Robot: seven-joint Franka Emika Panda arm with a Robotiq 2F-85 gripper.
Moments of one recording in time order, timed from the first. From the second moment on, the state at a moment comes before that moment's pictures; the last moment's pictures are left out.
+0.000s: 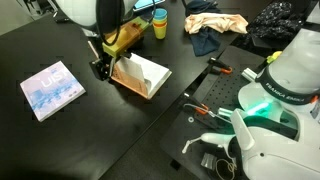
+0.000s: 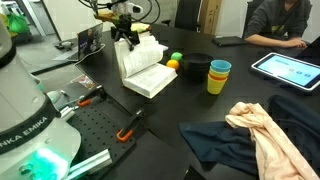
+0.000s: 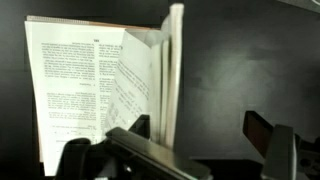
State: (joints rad) arm 0.28 0.22 0.20 -2.40 0.01 2.59 0.29
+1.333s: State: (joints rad) arm 0.28 0.43 0.34 -2.18 0.33 2.54 0.19
